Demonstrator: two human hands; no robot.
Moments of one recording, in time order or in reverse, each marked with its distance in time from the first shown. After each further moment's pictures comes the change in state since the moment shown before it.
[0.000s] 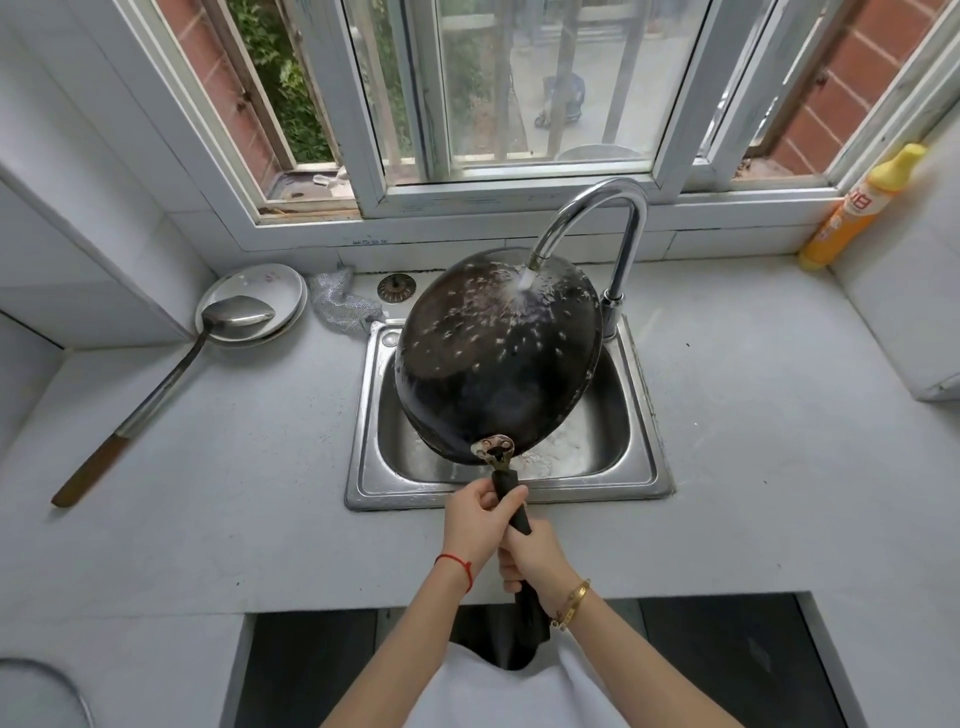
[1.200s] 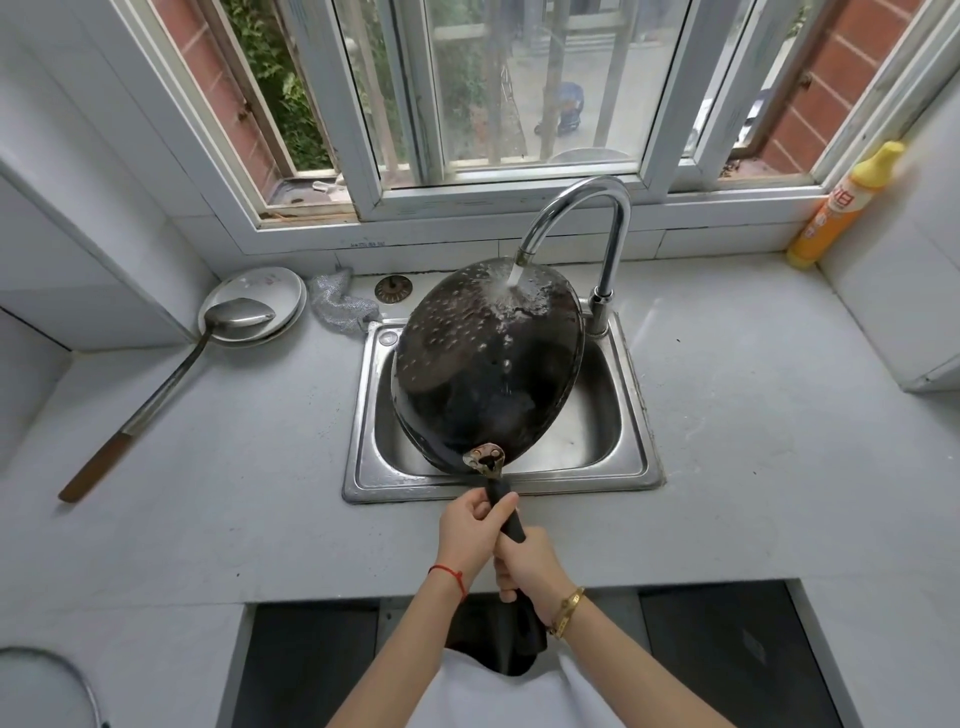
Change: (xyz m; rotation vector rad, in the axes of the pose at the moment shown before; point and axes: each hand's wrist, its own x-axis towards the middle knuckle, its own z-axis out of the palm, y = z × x) left_hand -0.023 -0.009 0.002 -0.005 0.004 -0.041; right_hand -0.020 0.014 -0.003 -0.009 -0.013 -0.008
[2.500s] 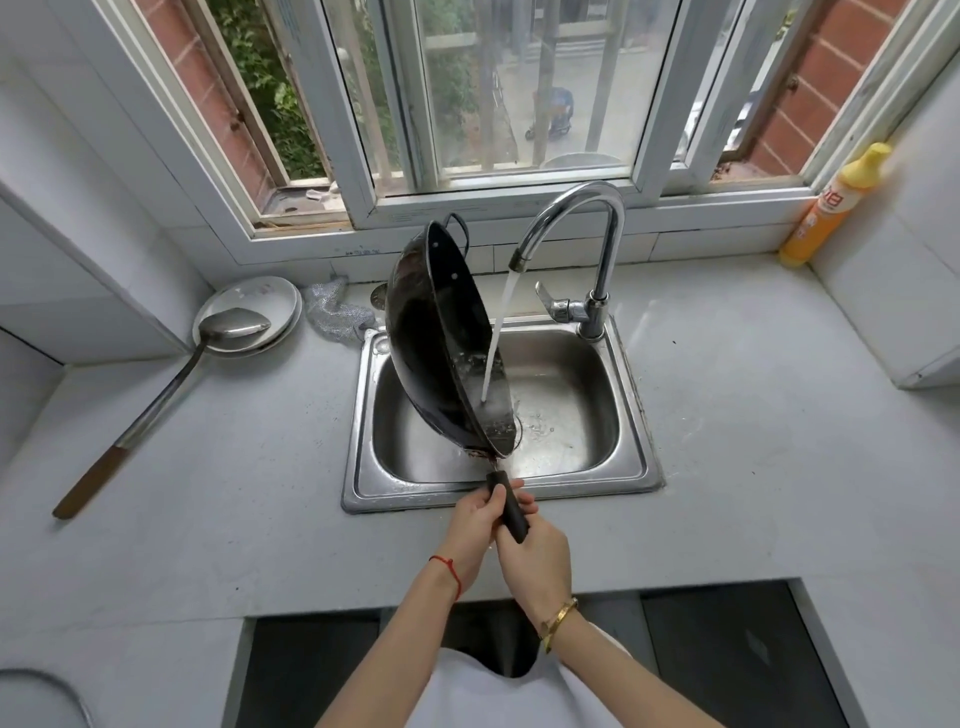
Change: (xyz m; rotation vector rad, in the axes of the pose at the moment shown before) left_hand 0.011 0.010 -0.001 -0.327 -0.270 -0.102; right_hand 0.006 0.005 0.008 -0.388 0.444 -0.394
